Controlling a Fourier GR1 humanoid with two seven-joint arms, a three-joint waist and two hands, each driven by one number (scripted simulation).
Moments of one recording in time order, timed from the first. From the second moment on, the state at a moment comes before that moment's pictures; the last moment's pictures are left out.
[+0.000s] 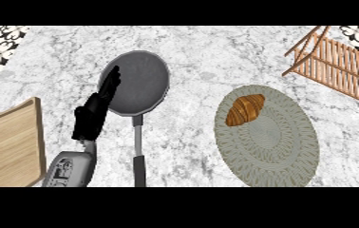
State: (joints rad) left arm -0.20 0.05 -0.01 -1.43 -0.17 -0.02 0.03; right arm -0.87 -0.75 -0.56 -0.84 0.79 -0.47 0.29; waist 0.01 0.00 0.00
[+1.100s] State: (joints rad) left arm -0.20 0.06 0.00 -1.43 -0.16 -0.03 0.04; right arm -0.81 -0.79 -0.62 -0.92 0.61 -0.46 0.40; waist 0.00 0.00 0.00
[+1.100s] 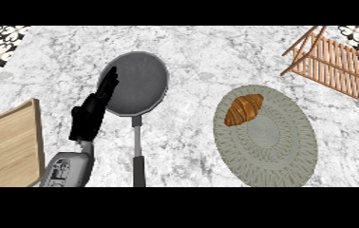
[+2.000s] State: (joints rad) left arm -0.15 0.07 0.01 -1.46 -0.16 -0.02 0.02; right arm -0.62 -1.02 -0.92 -1.14 0.42 -0.34 0.72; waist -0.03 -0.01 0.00
